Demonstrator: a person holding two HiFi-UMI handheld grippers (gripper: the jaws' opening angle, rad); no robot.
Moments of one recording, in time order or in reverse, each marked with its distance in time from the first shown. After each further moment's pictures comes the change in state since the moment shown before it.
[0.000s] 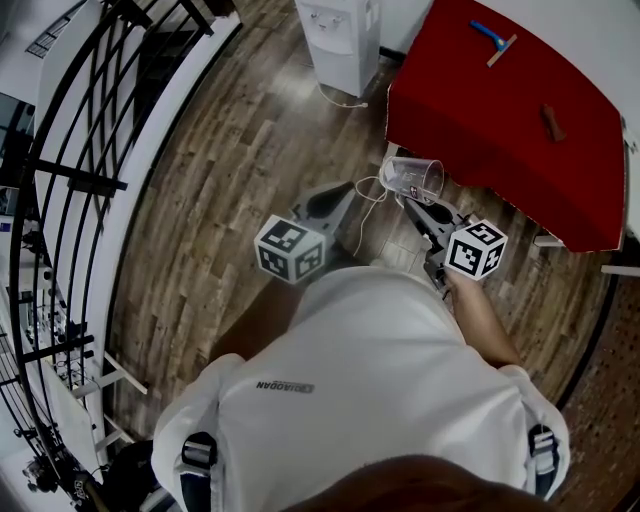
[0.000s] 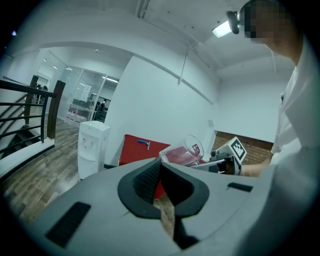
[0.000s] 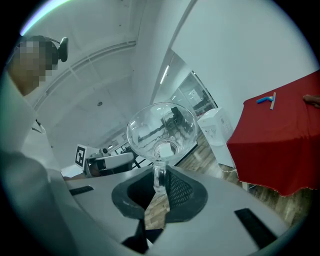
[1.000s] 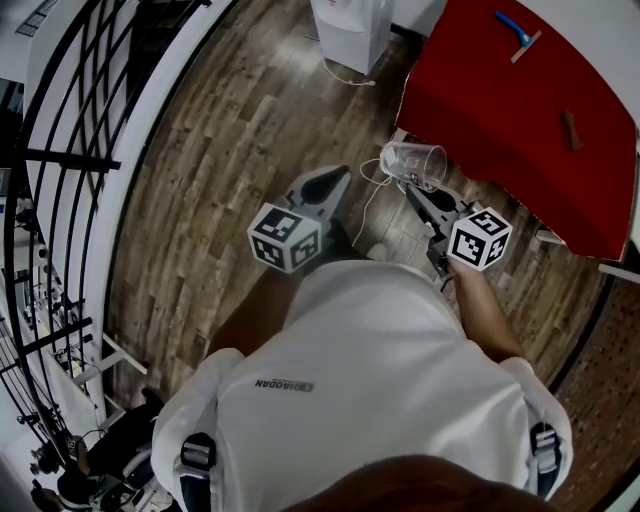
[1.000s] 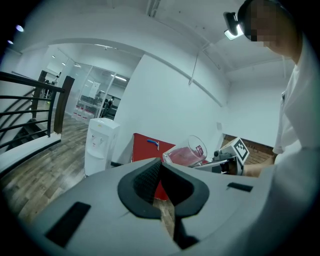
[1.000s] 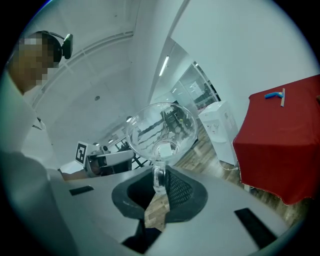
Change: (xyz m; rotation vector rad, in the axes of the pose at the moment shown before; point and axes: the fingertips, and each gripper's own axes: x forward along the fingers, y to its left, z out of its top) left arm 0.008 0.077 0.009 -0.064 0.003 0.054; right arm 0.066 -0.022 0.015 -0.005 0.086 0.005
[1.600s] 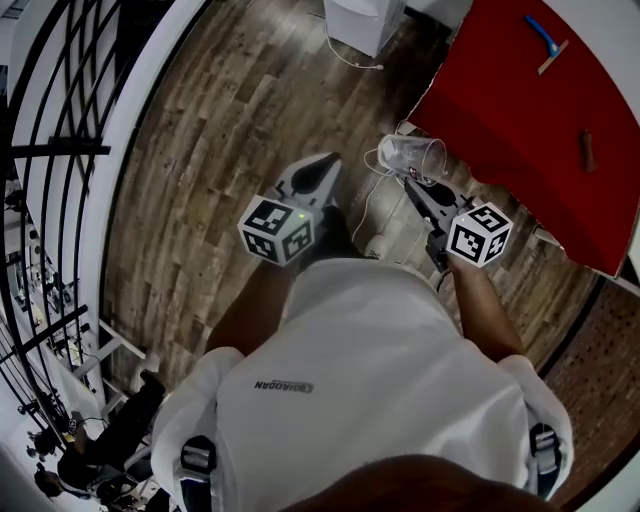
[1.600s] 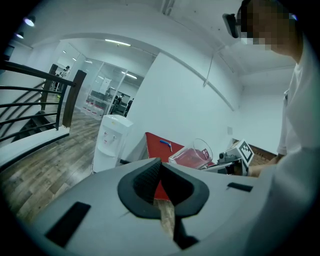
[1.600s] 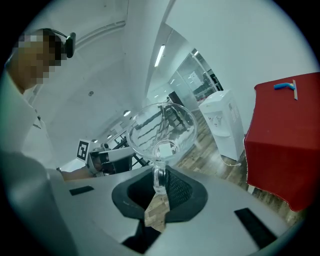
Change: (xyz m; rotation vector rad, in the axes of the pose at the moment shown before) left arm 0.018 0.100 0.014 -0.082 0.012 0.066; right arm 0.082 -0.030 0.018 0.032 0.093 -0.002
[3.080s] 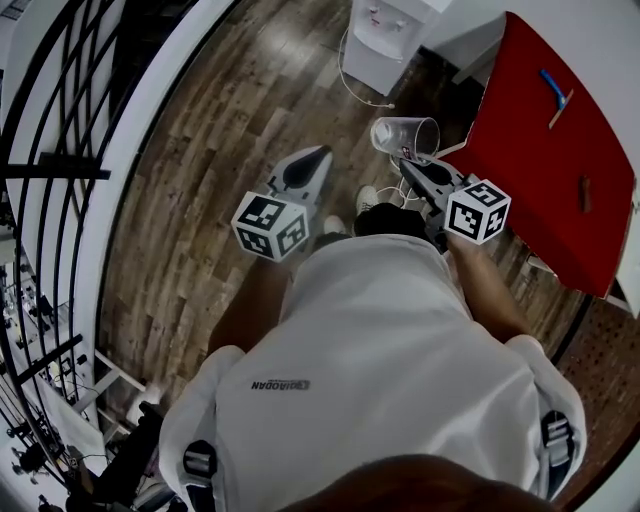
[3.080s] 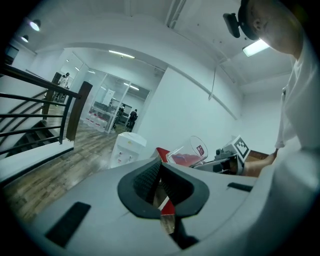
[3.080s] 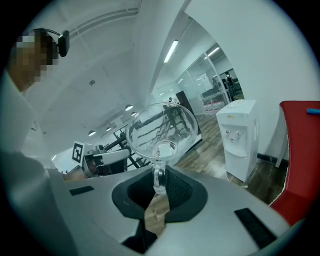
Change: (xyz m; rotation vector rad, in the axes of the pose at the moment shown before) left arm -0.022 0.175 0.089 0.035 -0.112 0.014; right arm 0.183 0.013 0.106 -0.124 0.008 -0.009
